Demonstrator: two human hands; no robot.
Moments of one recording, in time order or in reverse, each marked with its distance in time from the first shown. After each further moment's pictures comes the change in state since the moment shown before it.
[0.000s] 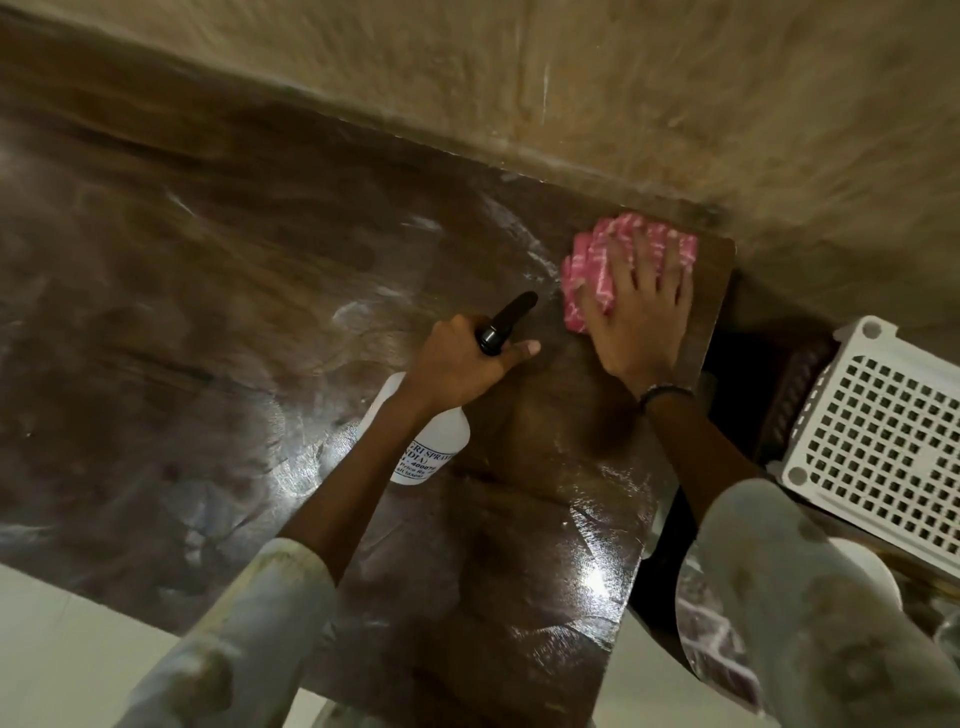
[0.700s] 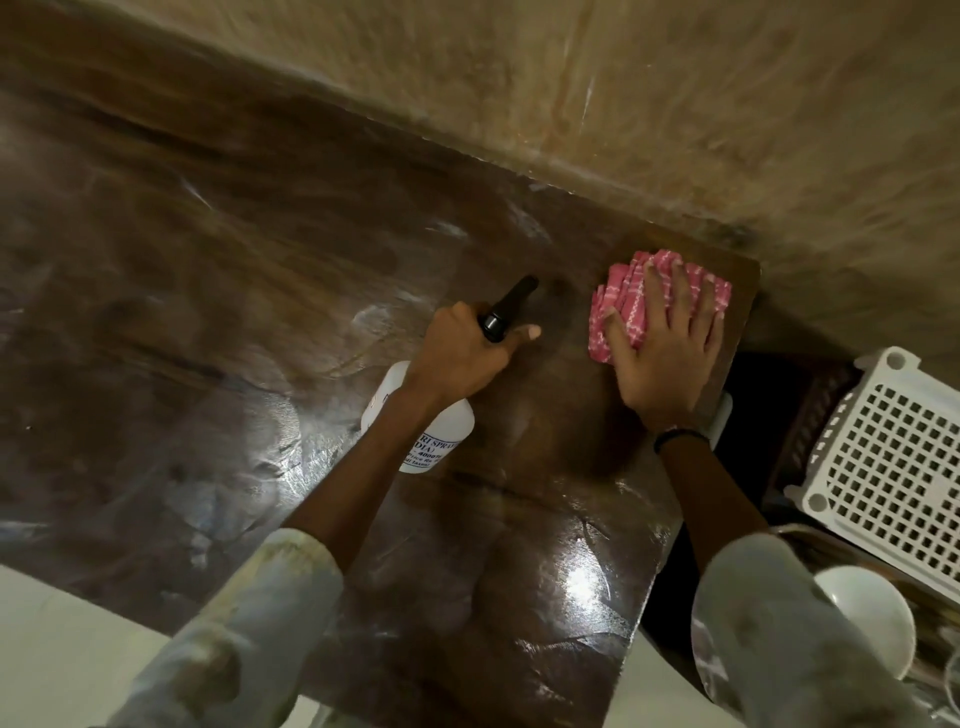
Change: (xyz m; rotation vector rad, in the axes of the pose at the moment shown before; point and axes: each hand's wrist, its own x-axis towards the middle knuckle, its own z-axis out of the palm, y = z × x) left_hand 0.014 -0.008 -0.021 0.012 0.075 -0.002; right_hand -0.019 -0.003 0.005 0.015 0.060 0.100
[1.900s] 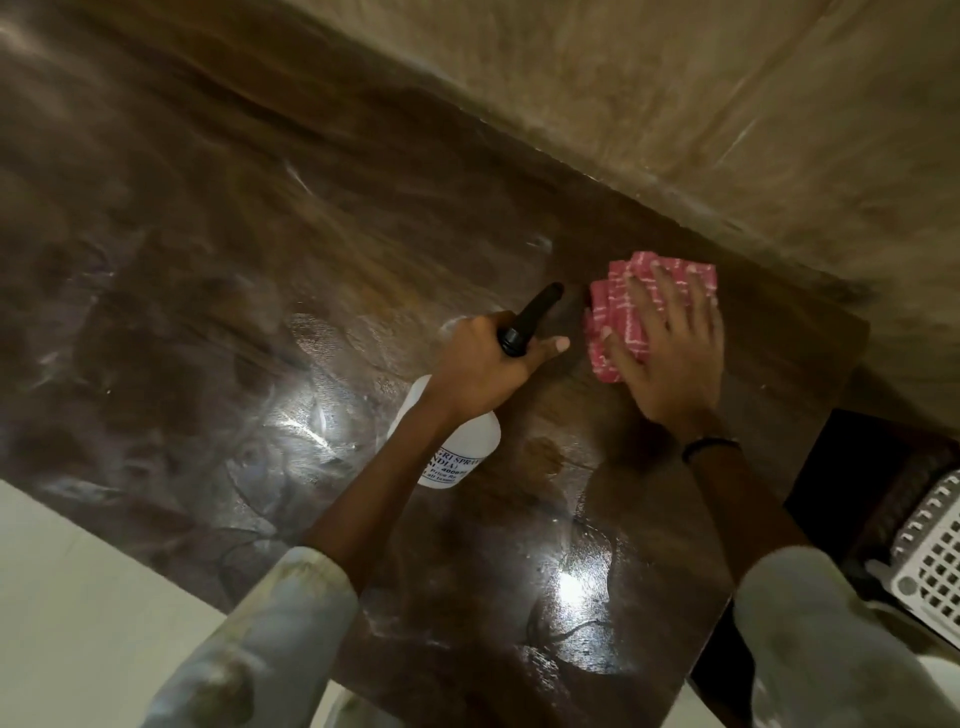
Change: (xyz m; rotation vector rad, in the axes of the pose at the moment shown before) left_hand -0.005 -0.044 -0.060 -0.172 0.066 0.024; right_hand 0.024 -0.076 0.009 -0.090 -0.124 -0.385
